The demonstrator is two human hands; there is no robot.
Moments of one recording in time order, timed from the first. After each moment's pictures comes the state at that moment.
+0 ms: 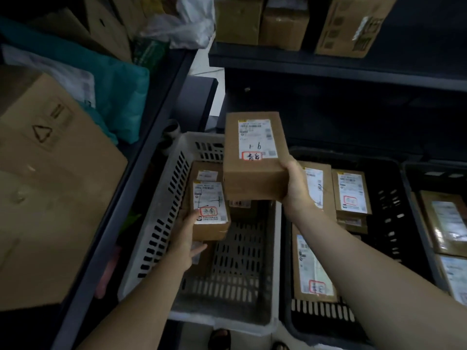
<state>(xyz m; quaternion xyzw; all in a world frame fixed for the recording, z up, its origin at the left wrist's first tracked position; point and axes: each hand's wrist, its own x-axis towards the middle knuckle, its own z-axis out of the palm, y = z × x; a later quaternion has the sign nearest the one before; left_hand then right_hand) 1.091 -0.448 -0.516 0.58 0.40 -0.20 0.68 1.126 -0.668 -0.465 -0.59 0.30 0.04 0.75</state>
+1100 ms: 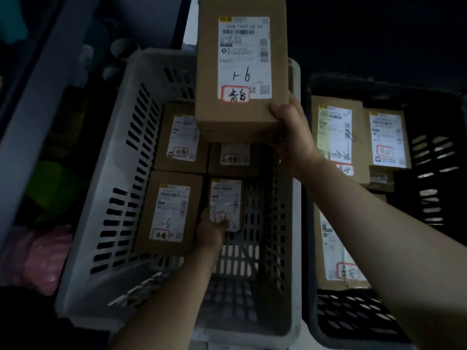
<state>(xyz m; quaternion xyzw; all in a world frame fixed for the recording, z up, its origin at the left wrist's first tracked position) 1.068 -0.498 -0.687 0.70 0.29 -0.31 0.56 1.167 -0.670 -0.563 -0.63 0.15 0.04 0.76</state>
